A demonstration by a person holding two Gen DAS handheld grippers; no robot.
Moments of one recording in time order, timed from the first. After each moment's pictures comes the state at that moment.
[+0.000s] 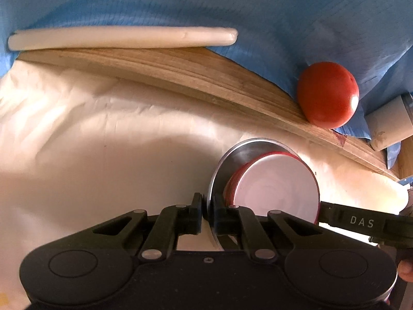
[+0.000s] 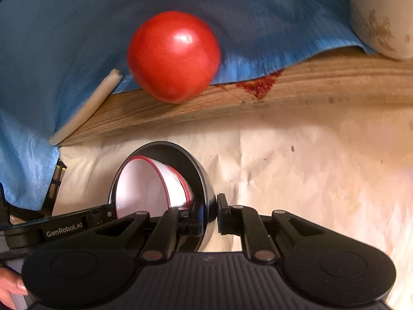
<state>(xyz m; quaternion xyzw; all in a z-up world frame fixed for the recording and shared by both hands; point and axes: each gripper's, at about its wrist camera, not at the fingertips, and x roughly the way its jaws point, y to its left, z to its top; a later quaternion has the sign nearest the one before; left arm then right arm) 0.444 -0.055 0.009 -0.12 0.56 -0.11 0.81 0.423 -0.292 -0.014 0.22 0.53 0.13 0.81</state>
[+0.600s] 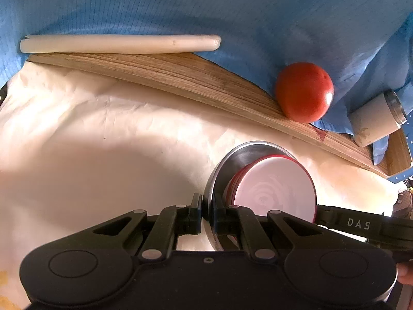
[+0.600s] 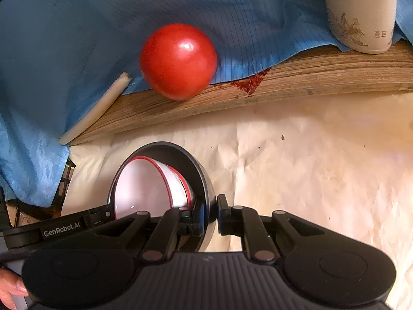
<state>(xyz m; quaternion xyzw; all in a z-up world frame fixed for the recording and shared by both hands) 0.417 -0.057 0.038 -0.12 0.55 -0.11 0.82 0.393 -0.307 0.004 0.23 0.53 0.12 0.81</state>
